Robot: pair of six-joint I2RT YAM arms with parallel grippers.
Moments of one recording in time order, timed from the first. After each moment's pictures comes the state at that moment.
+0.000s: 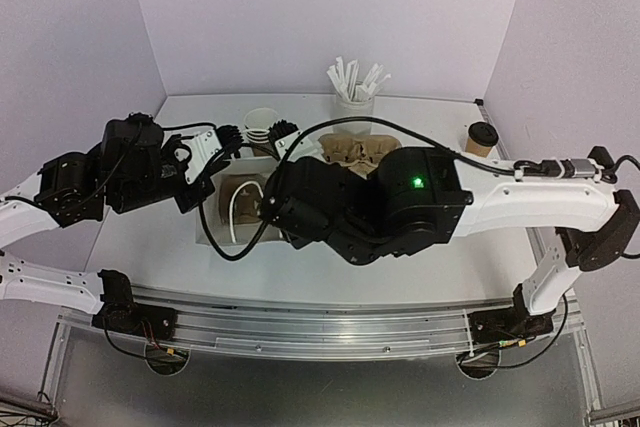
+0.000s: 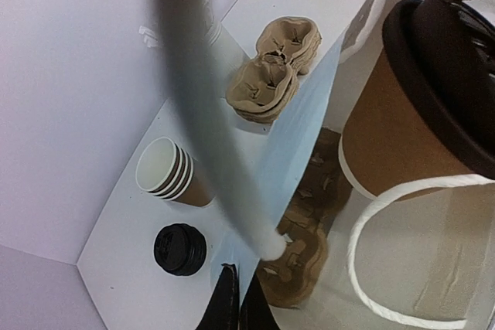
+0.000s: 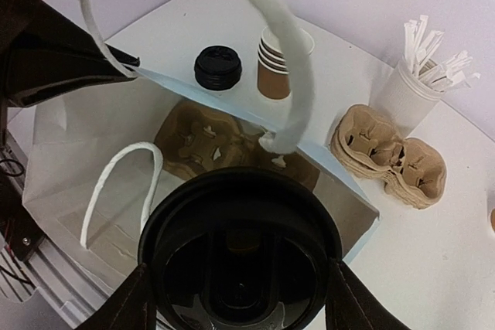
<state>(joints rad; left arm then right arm) -1.14 0.89 0.92 -0.55 -0.39 0.39 1.53 1.79 1.76 -0.87 0.79 0.64</state>
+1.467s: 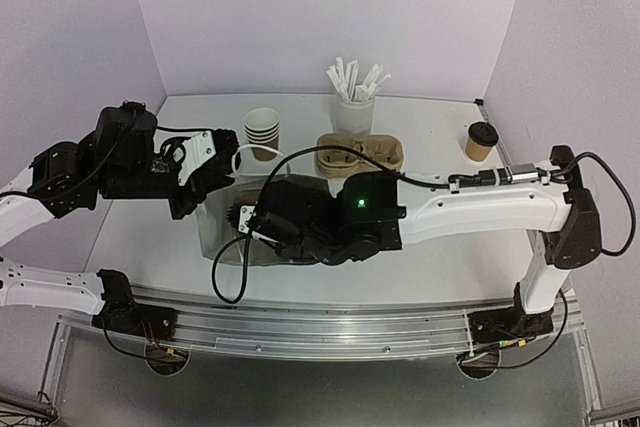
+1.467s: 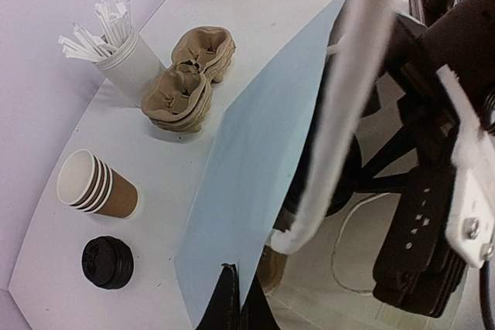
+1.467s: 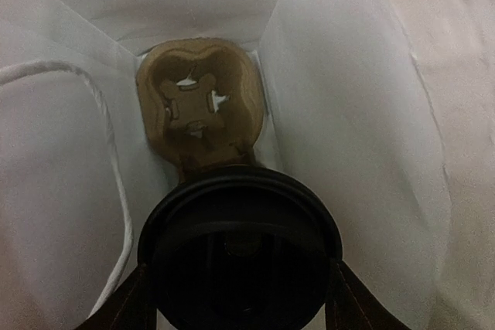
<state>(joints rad) -1.04 0.89 0.97 -0.67 -0.02 0.35 1.45 1.90 1.63 -0.71 0.66 -0.32</state>
